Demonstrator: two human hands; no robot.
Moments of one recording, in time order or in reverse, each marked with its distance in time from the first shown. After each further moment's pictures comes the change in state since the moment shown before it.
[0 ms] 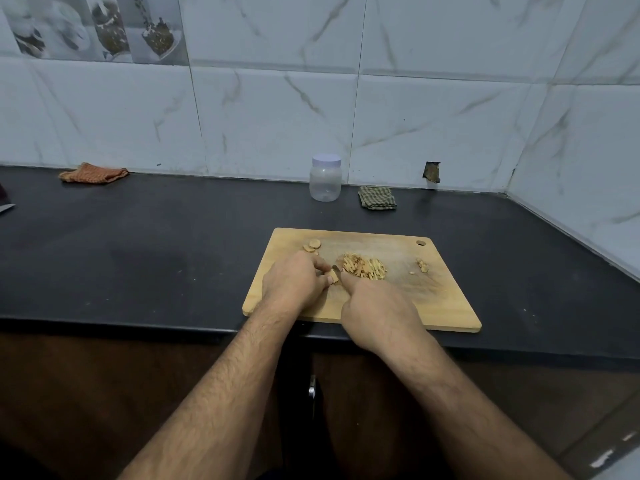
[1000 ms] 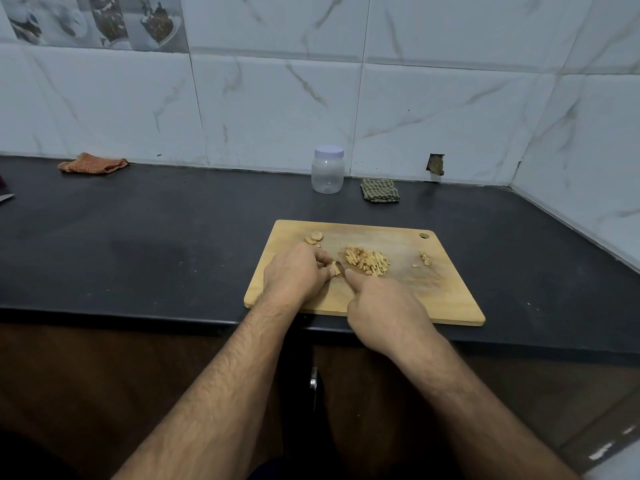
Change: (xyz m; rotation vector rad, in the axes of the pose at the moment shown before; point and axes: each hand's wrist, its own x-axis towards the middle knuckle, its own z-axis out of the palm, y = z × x) left_hand 0.001 -0.001 0.000 -0.008 0.019 0.015; right_hand -0.005 0.006 0.002 0.051 -0.021 -0.001
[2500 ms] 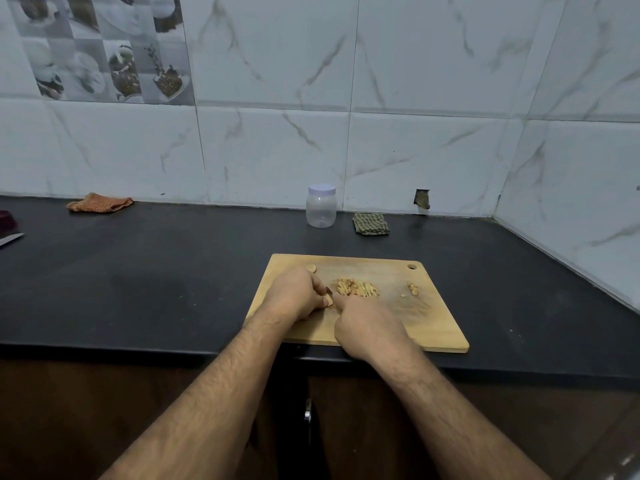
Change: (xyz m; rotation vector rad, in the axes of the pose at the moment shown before) left_hand 0.015 0.007 -0.008 -0.138 -0.140 -0.019; right_hand 0.014 -0.009 -0.009 -0.054 -0.043 0.013
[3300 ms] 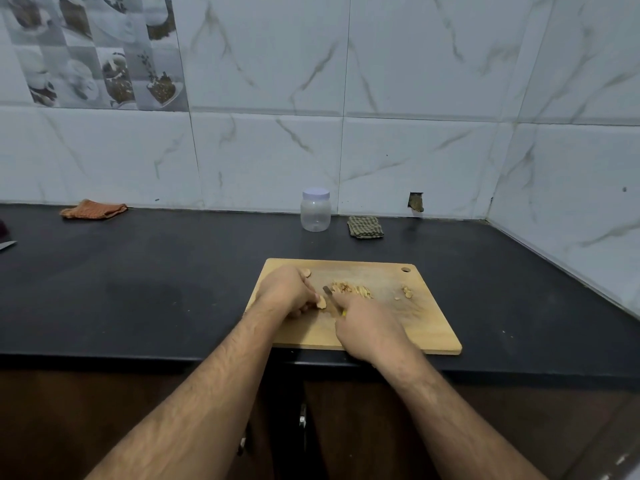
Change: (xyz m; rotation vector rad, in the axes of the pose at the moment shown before) left_hand 0.005 0.009 -0.008 -0.127 -0.021 -0.157; right_hand 0.009 0.020 0.008 0.132 0.089 -0.024
